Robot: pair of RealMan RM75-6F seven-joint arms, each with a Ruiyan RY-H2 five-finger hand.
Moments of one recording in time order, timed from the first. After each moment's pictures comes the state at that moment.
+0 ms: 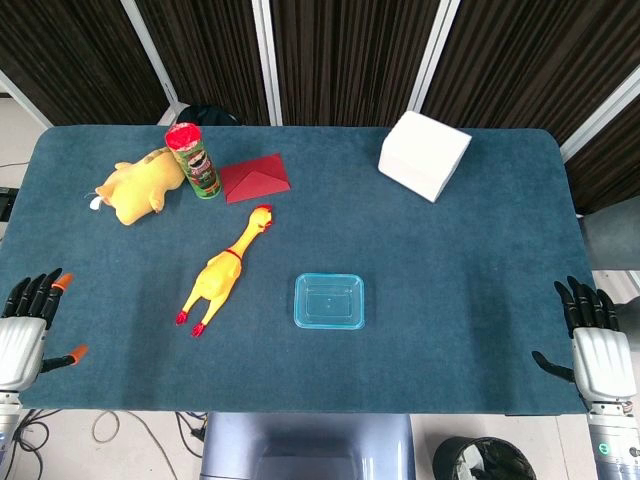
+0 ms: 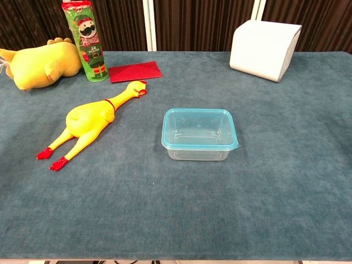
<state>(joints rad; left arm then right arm) -0.12 -1.14 -0.02 -1.63 1.51 1.47 0.09 0.07 -1.18 0.09 -1.62 -1.47 1.51 -0.09</state>
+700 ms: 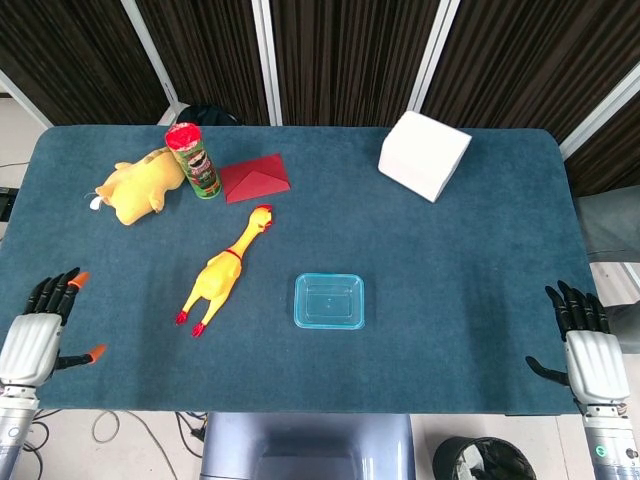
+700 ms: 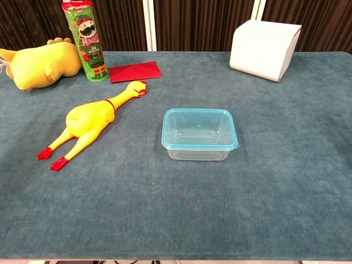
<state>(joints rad) -0.16 -1.14 -0.04 -1.75 1.47 1.40 0.06 0.07 -1.16 0.07 -1.64 -1.47 1.48 -0.07</state>
